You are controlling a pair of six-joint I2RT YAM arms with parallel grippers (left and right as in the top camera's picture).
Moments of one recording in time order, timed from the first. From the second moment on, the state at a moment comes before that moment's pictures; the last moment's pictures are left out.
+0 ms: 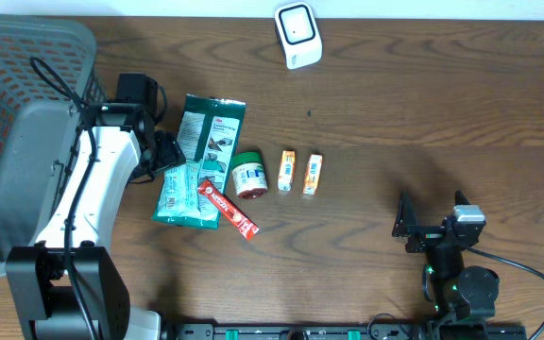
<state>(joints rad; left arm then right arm) -0.02 1.64 1.26 -1.07 -0.16 -0.47 0.03 0.02 0.01 -0.07 -0.02 0.13</state>
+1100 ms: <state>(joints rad) -0.02 1.64 1.26 -1.07 -0.16 -0.47 0.03 0.04 0.01 -0.07 -0.02 0.13</state>
